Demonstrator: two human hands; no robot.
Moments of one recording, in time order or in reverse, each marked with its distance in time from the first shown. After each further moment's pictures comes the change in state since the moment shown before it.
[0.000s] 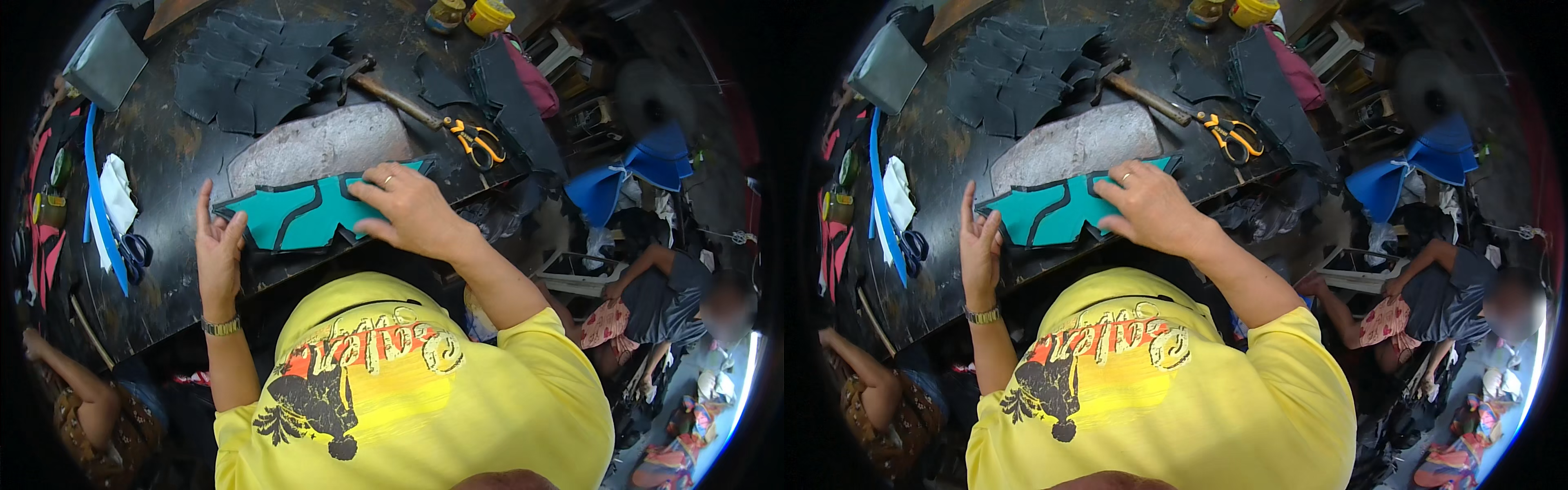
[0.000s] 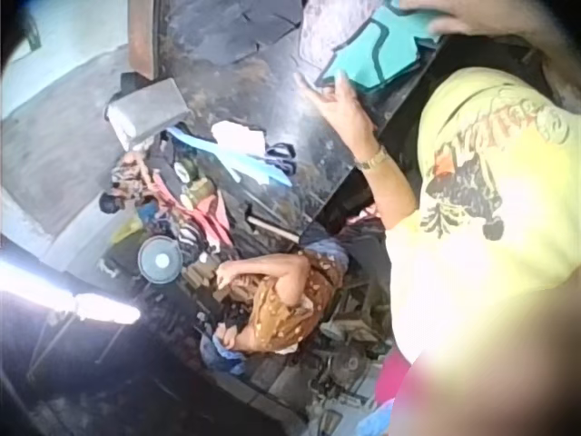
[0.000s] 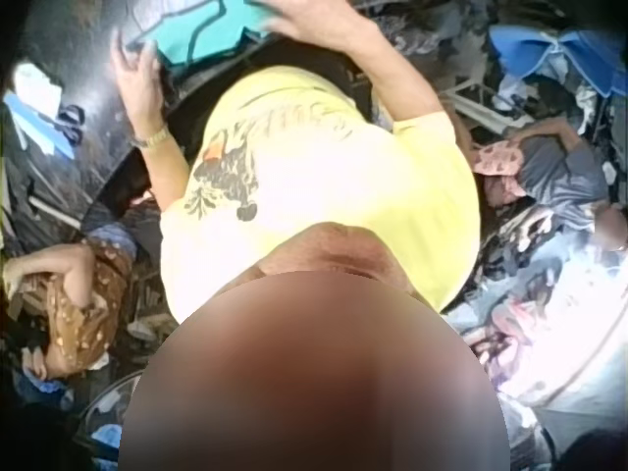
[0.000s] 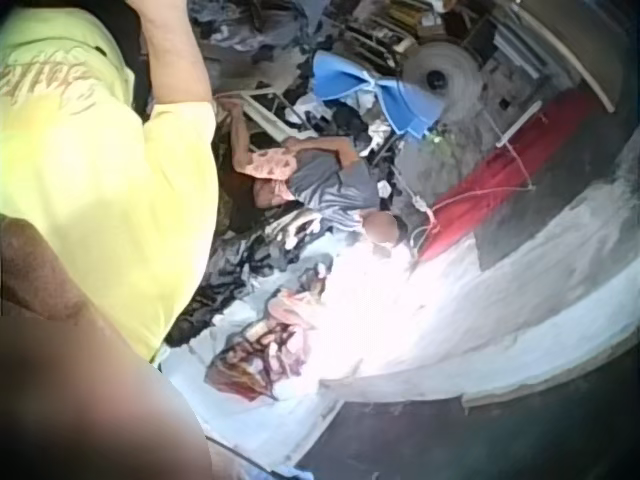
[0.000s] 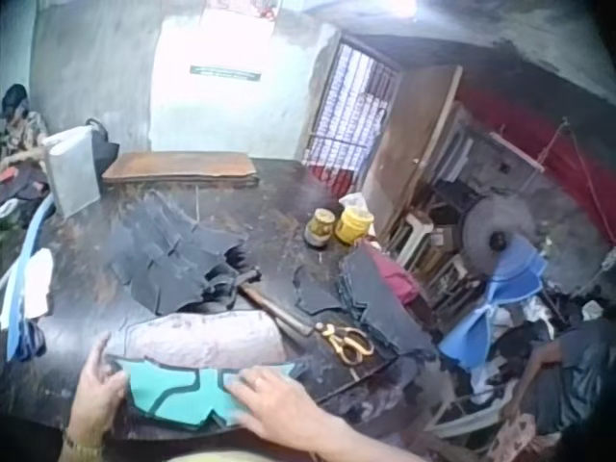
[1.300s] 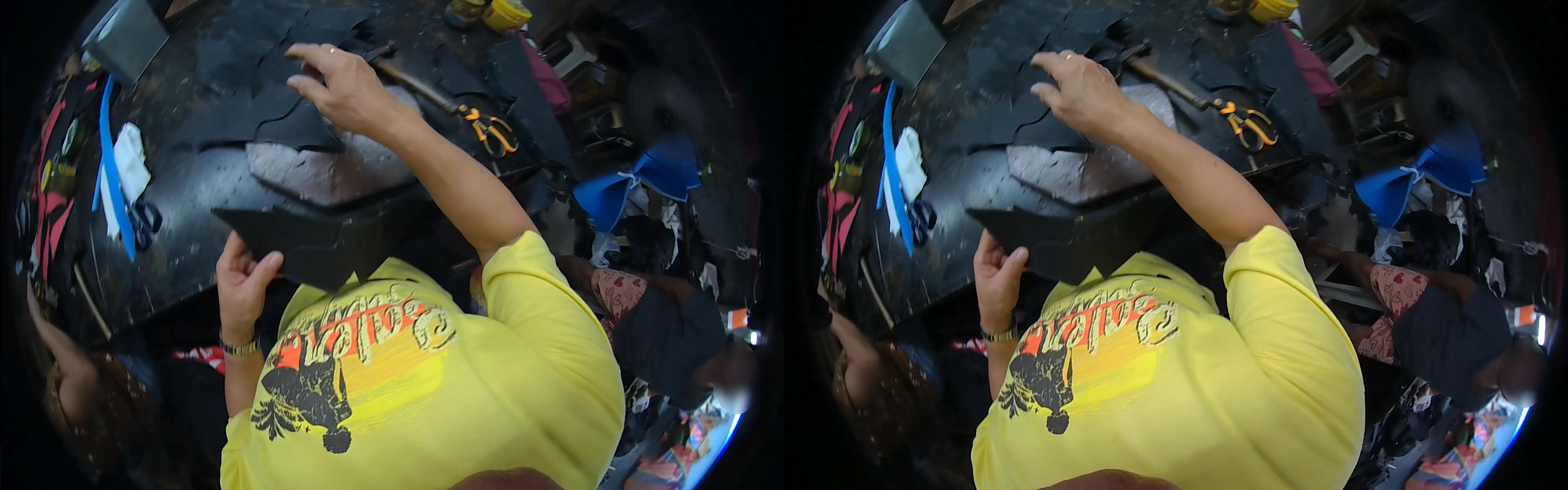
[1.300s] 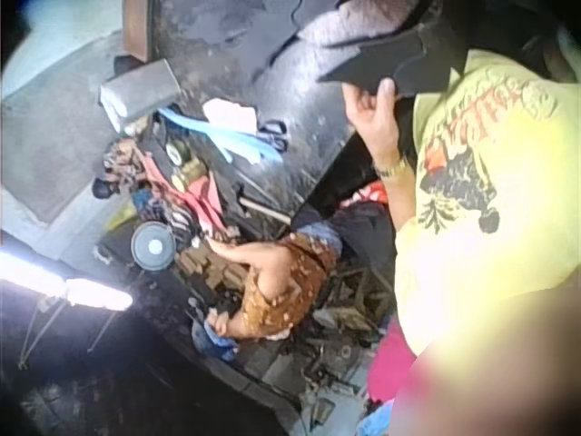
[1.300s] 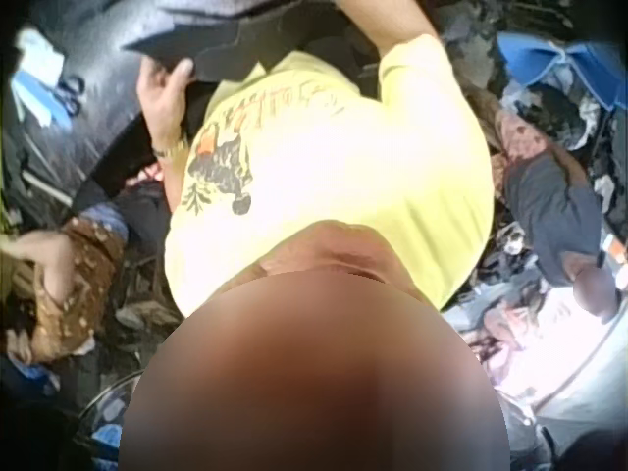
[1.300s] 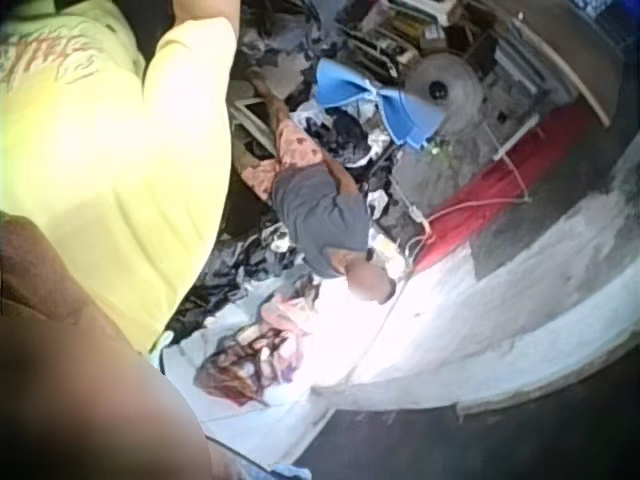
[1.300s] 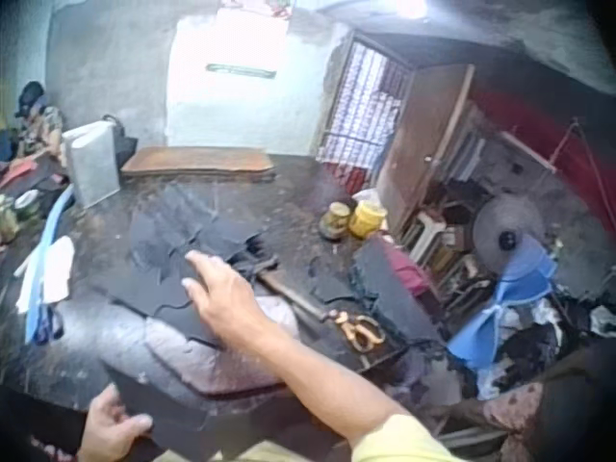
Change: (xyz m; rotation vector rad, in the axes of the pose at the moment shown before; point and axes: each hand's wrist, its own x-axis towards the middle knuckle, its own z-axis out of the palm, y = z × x) left_hand -0.084 0.016 0.014 -0.151 -0.176 0.113; right_hand 0.151 0.002 0.008 0.227 0.522 -0.081
